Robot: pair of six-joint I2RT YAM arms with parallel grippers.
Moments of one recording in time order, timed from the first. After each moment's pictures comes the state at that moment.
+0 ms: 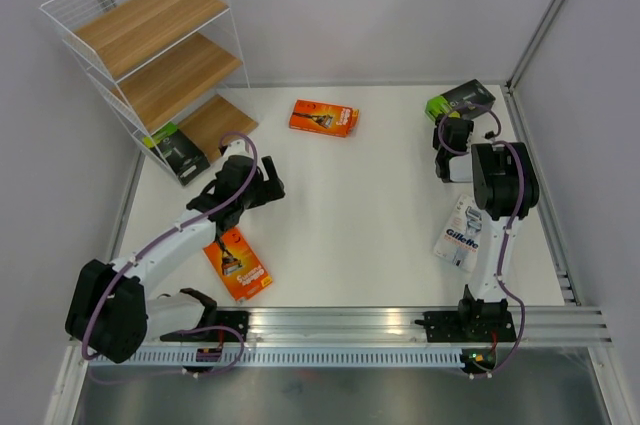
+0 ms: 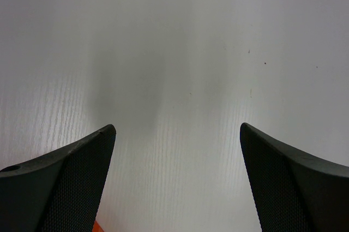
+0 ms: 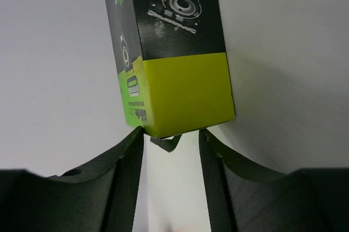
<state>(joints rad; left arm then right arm) -0.45 1.19 0.69 -0.18 -0.23 -0.60 0.01 2.18 1.09 0.73 0.37 1.51</state>
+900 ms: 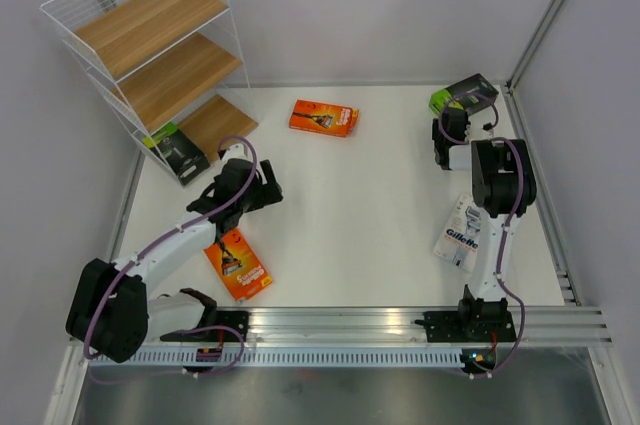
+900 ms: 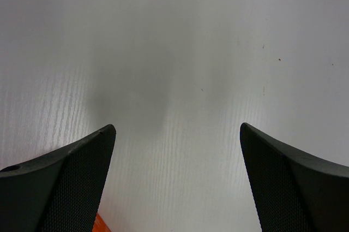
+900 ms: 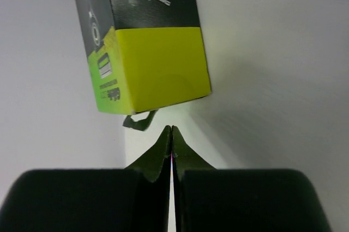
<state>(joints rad) -0.44 1.20 0.66 -0.16 -0.23 -0.60 0.02 2.21 1.24 0.52 0.39 1.48</state>
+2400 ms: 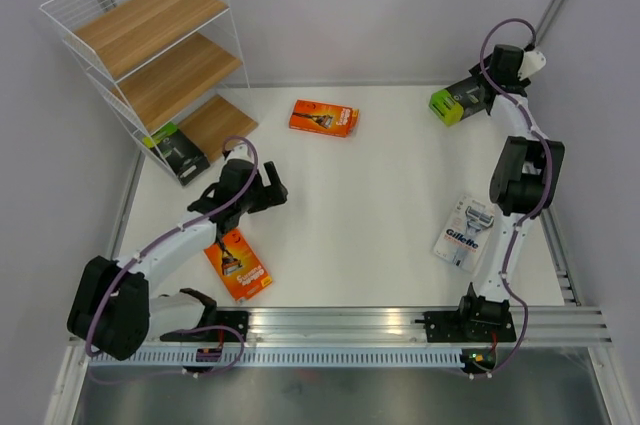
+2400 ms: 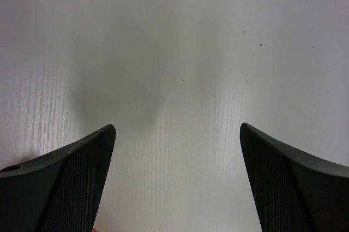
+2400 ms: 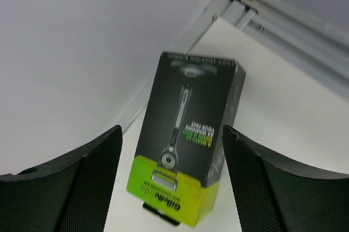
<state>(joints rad) -0.43 1.21 0.65 -0.12 -0.13 -0.60 -0.16 2.20 1.83 -0.10 0.31 0.75</state>
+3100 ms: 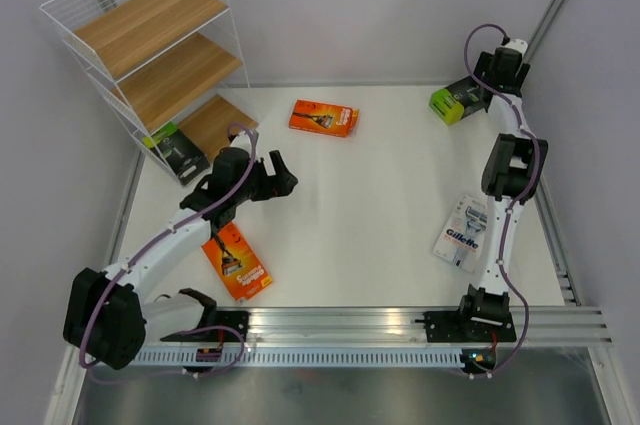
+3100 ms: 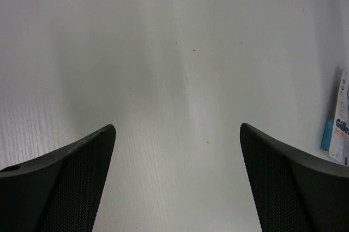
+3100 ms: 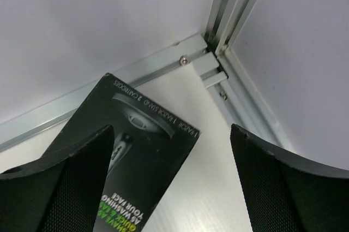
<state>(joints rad) -0.43 1.16 0.74 -0.13 0.04 -0.52 -0.20 2.59 2.29 -0.14 0.27 0.11</state>
